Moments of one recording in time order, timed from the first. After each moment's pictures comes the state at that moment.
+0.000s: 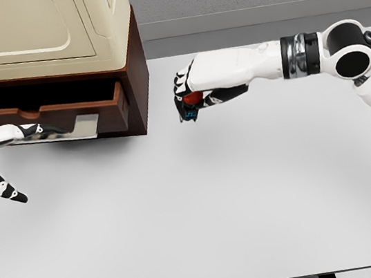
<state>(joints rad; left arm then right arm) -0.93 1.36 -1.09 -1.78 0.60 -0.14 -0.61 -0.96 -0.59 0.87 -1.46 0.11 -0.58 0.61</state>
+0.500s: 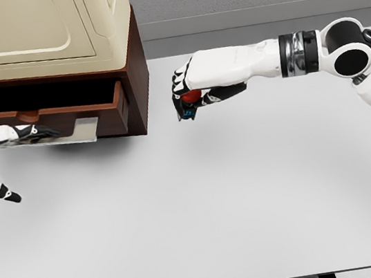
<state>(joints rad) -0.93 1.37 -1.08 -1.77 0.55 -0.15 -0.61 -0.97 -0.59 0.87 -1.46 0.11 -0.58 0.61</state>
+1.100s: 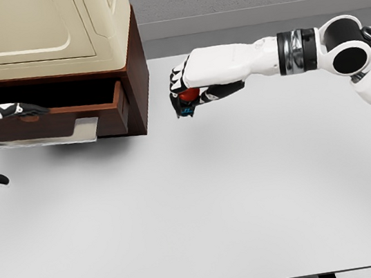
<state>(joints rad) -0.97 1.39 -1.04 -1.76 0.56 -0.21 -0.61 -0.98 -0.58 0.87 -1.46 0.11 -0.57 0.61</state>
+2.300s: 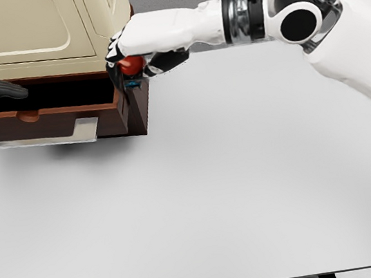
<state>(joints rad) -1.04 1.48 -1.03 -1.77 0.62 -0.61 -0.61 -1.15 -0.40 0.91 -1.41 0.07 -0.44 0.61</state>
